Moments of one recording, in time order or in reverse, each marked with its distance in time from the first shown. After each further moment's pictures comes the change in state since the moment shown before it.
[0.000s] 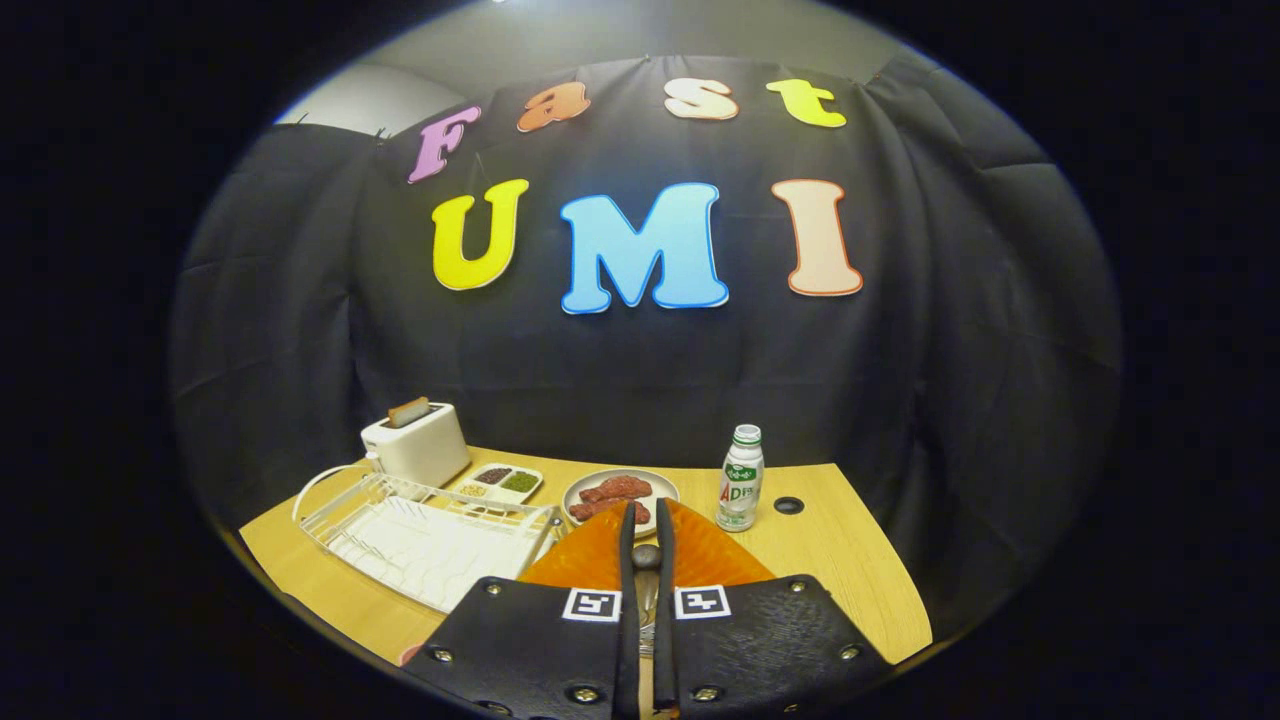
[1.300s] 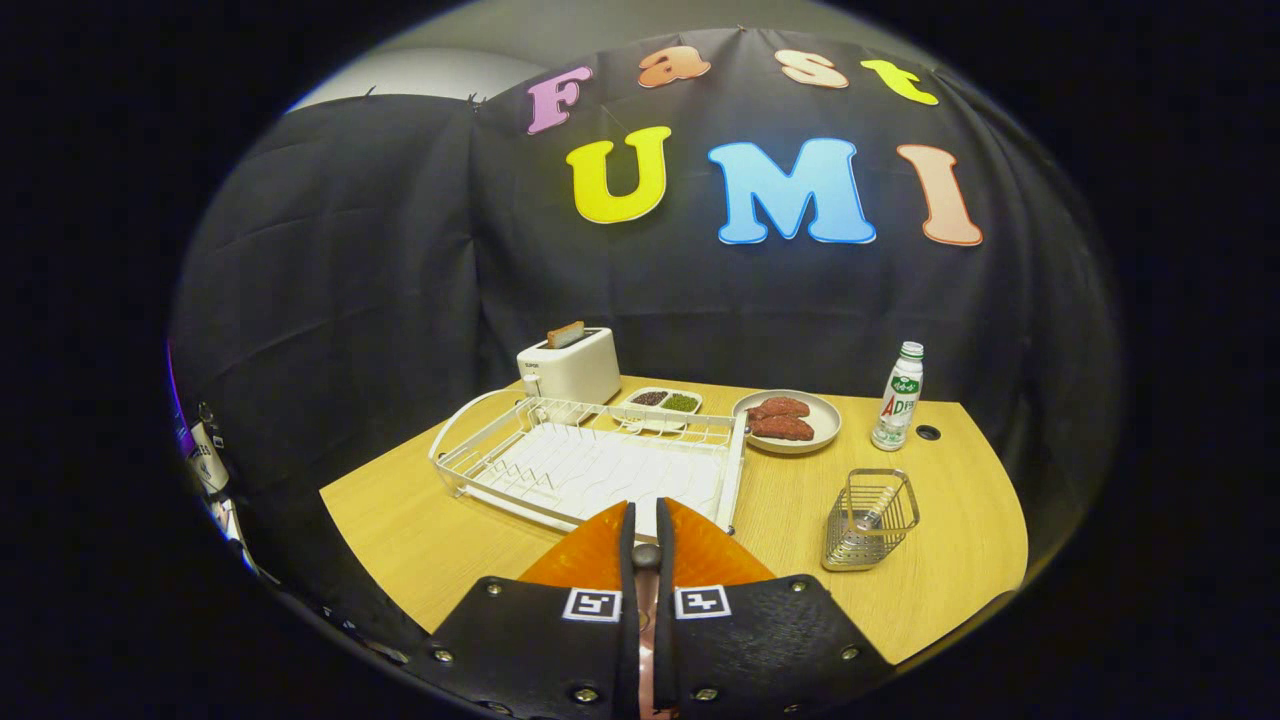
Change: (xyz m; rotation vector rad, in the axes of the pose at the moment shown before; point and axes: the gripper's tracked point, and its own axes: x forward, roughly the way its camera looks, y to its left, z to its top) arm -0.056 0.168 -0.107 -0.003 0.188 0.284
